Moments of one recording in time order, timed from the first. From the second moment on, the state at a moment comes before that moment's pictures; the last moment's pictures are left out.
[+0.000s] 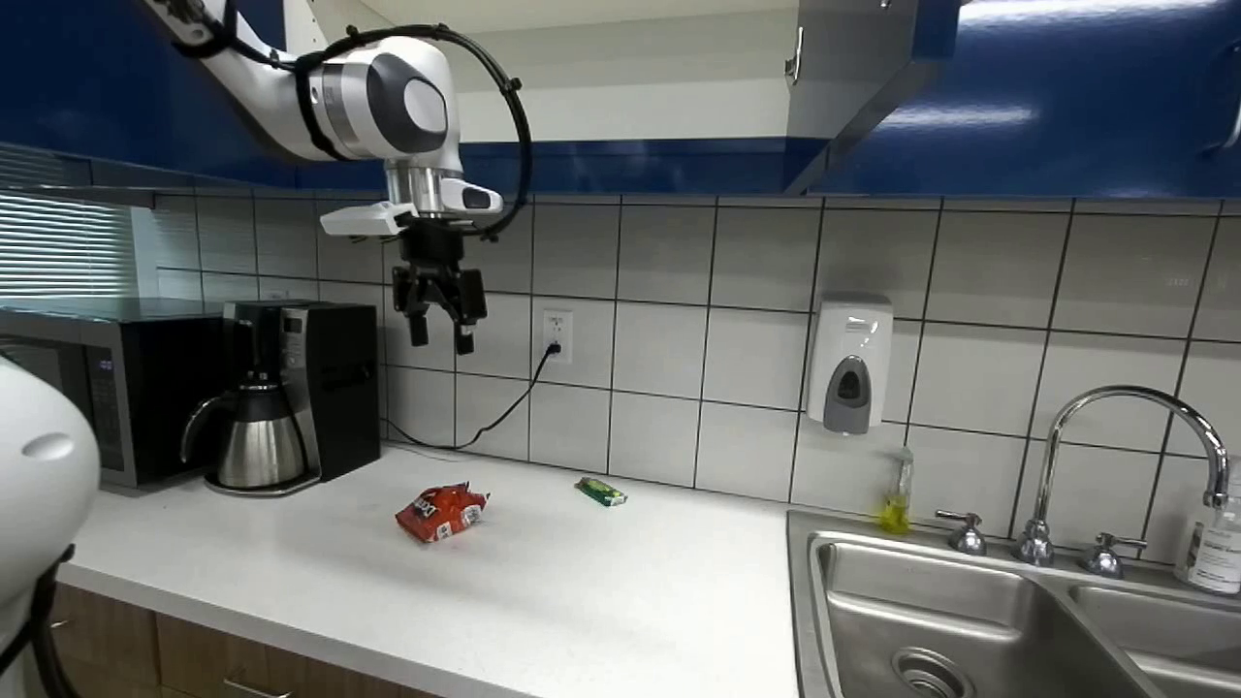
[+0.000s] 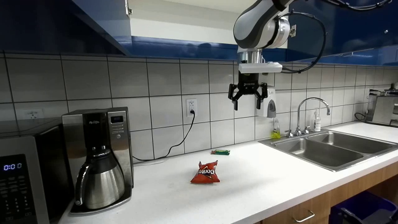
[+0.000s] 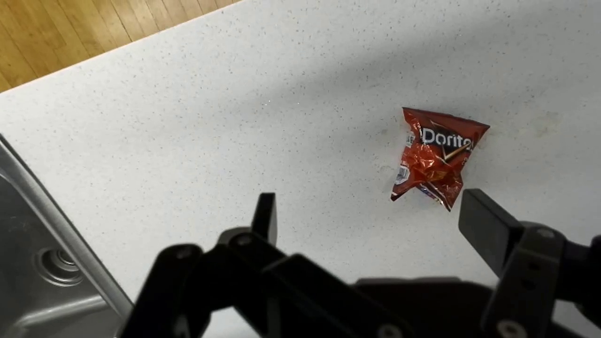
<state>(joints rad) -0.03 -0.29 0.13 -2.31 -0.02 2.12 0.37</state>
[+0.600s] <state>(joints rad) 0.06 -0.08 0.13 -2.29 0.00 2.29 0.29</state>
